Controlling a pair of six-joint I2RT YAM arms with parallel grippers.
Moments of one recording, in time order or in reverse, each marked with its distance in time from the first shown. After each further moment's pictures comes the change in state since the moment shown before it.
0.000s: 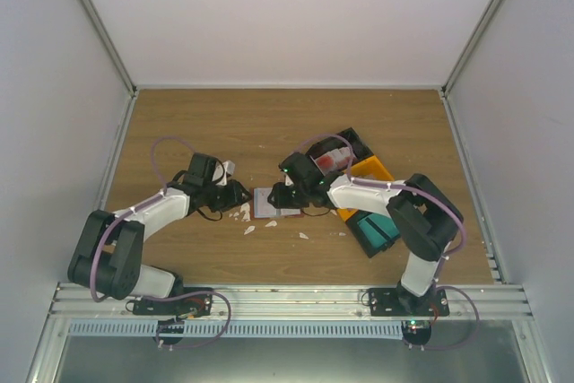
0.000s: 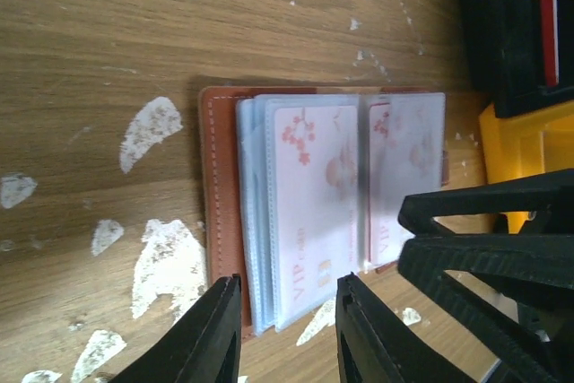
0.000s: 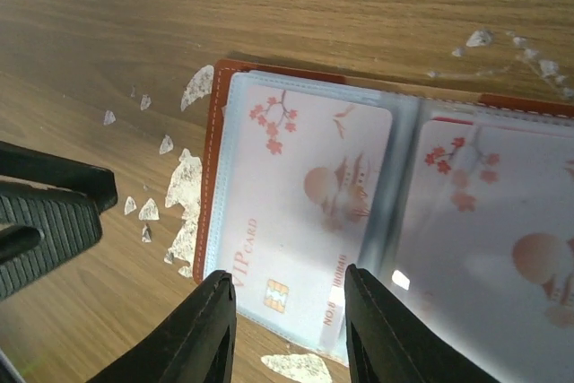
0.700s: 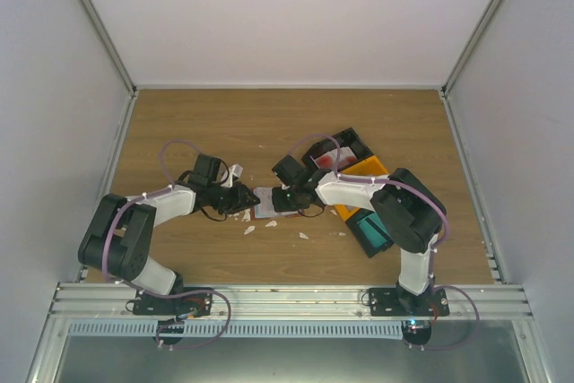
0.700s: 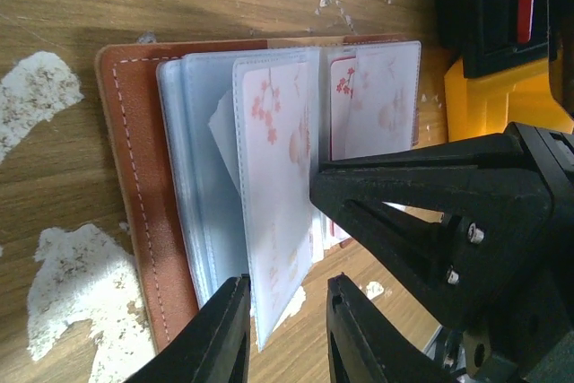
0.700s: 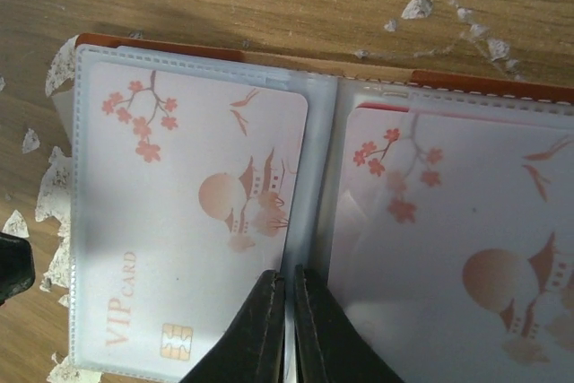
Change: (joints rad) left arm -0.003 0.110 0.000 0.090 0.175 -0.016; right arm 0.036 0.119 0.122 -0.174 0.129 -0.071
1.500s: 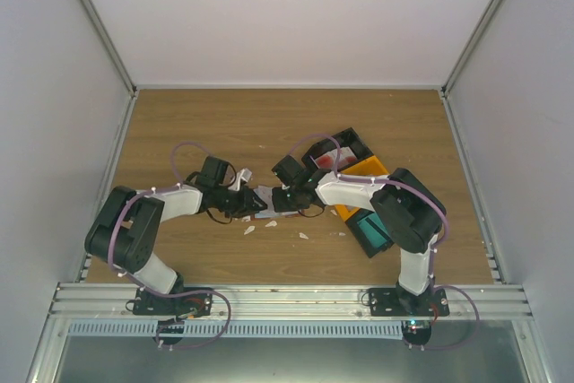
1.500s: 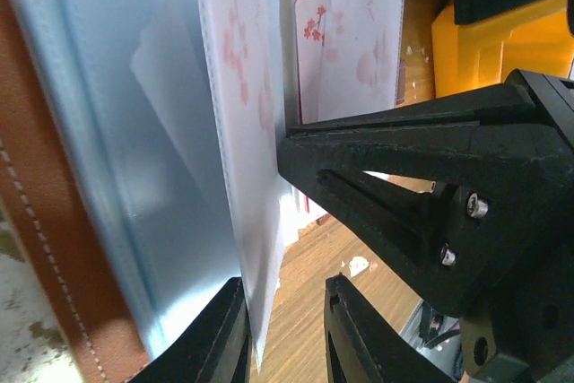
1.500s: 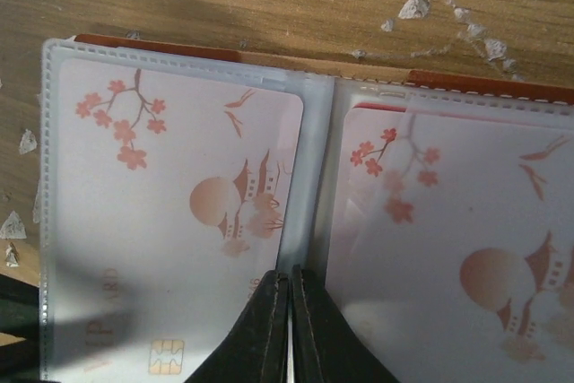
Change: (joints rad) left arm -0.044 0.064 0.004 0.040 0.076 0.000; right arm 0.001 0.001 0.000 0.000 0.002 0.002
